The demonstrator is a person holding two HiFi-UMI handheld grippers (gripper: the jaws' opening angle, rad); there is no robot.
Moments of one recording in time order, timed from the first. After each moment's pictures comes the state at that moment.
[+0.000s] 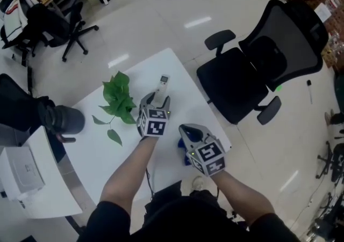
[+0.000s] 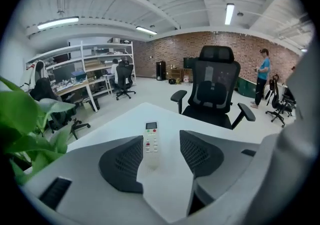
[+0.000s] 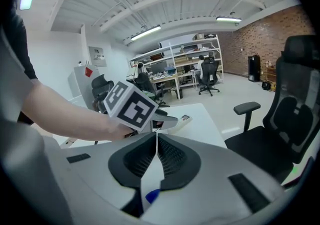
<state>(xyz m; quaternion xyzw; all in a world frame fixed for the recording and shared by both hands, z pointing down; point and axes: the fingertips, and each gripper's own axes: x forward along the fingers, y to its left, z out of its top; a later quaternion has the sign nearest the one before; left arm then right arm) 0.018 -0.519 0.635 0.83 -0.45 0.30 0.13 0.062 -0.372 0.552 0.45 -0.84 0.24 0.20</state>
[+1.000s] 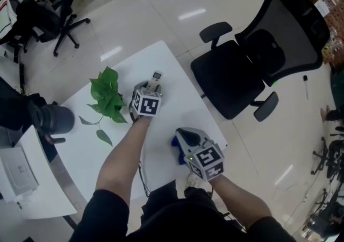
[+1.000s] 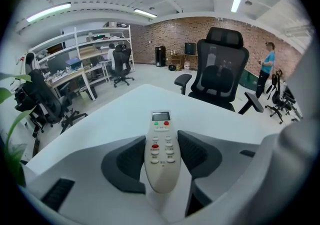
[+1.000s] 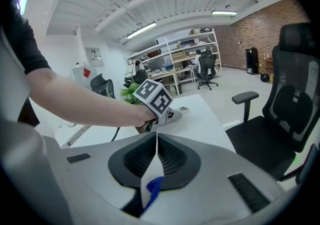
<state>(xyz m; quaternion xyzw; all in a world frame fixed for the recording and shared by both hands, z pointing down) 0.024 -0.561 0.703 0.80 -0.43 0.38 0.18 0.074 -0.353 0.576 0.45 -0.83 0.27 0.20</state>
